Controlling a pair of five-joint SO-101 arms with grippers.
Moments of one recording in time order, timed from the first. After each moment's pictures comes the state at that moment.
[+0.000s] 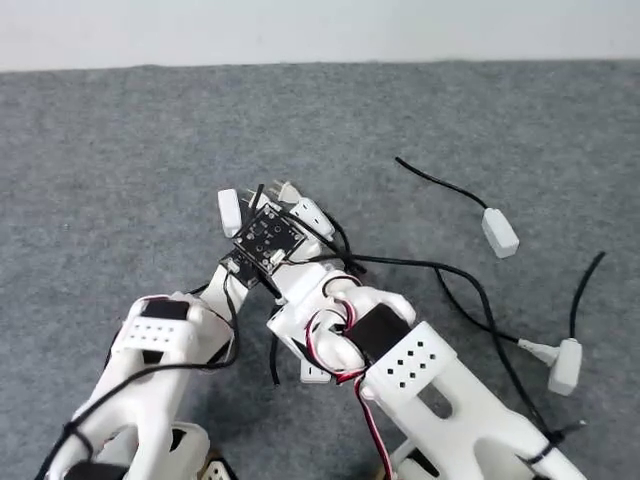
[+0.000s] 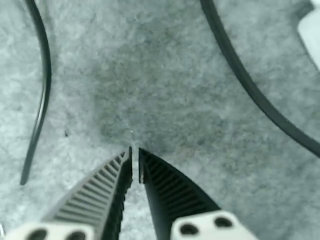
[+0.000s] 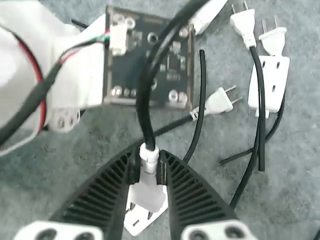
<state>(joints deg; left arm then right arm) 2.0 -29.0 69.0 54.6 -32.9 -44.5 -38.2 45.0 56.1 6.7</state>
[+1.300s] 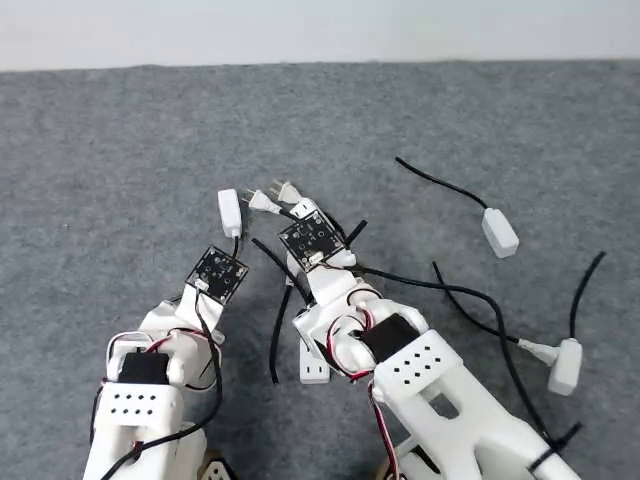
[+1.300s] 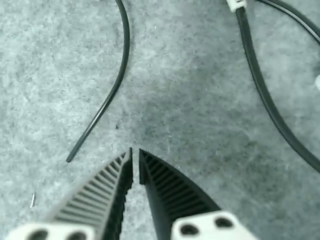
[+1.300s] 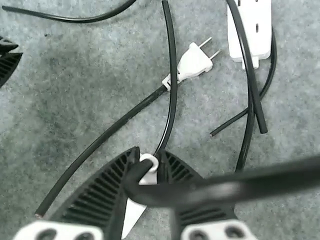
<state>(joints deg) -2.3 -59.4 83.3 53.0 -25.6 -37.7 -38.9 60.0 45.6 0.1</state>
